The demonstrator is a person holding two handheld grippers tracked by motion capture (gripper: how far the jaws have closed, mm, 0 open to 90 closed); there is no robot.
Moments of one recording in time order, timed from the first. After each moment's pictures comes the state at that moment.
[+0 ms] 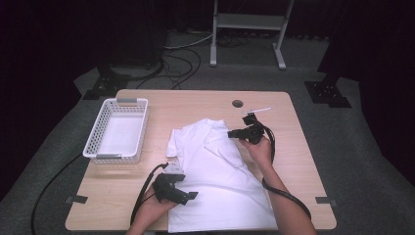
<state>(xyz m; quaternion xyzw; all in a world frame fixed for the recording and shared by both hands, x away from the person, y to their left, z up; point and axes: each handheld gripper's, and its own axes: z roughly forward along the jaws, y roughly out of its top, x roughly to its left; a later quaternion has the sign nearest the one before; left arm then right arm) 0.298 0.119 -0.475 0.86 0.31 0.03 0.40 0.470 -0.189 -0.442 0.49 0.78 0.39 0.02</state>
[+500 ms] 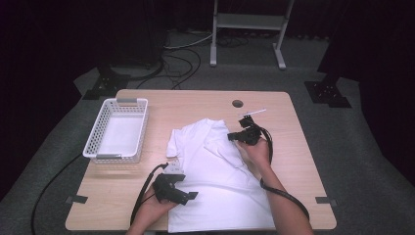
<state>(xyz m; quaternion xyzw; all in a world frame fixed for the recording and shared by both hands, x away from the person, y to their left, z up) 0.297 0.119 -0.475 0.86 0.31 0.03 0.40 0.467 -0.183 -0.450 0.47 0.79 0.38 0.03</state>
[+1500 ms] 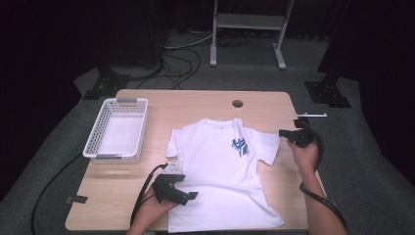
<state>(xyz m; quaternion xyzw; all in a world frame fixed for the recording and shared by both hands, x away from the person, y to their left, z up) 0.297 0.120 -0.476 0.86 0.31 0.03 0.40 0.439 -0.344 -0.435 0.60 0.70 0.37 0.14</state>
